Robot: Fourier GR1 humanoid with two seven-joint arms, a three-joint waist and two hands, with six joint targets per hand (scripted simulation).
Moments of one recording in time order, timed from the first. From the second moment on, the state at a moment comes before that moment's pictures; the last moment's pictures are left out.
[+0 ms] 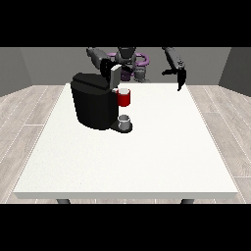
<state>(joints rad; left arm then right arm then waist) -0.18 0.15 0.18 -1.08 -0.03 -0.44 -0.51 -0.72 -0.05 -0.06 -1.10 0.15 -0.25 -0.11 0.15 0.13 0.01</state>
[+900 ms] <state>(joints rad) -0.23 0.15 0.16 -1.02 -0.02 -0.47 -0.51 -0.91 -0.01 0.09 -1.00 0.25 -0.28 -0.10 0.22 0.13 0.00</state>
